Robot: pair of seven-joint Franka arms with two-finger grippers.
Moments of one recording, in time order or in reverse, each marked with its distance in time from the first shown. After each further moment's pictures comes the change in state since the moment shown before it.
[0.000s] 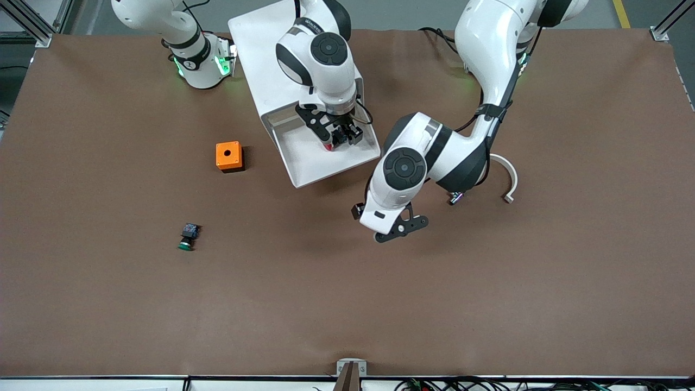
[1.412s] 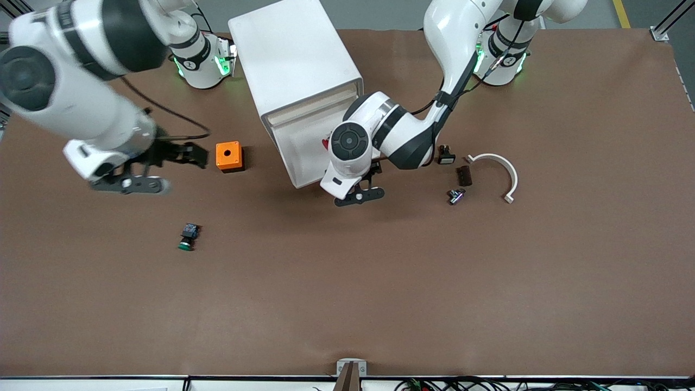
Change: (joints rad) left arm -0.131 0.000 -0.038 -0.093 0.000 0.000 0.000; right arm -0.681 -0.125 -0.031 0.373 -0.033 -0.669 -1.474
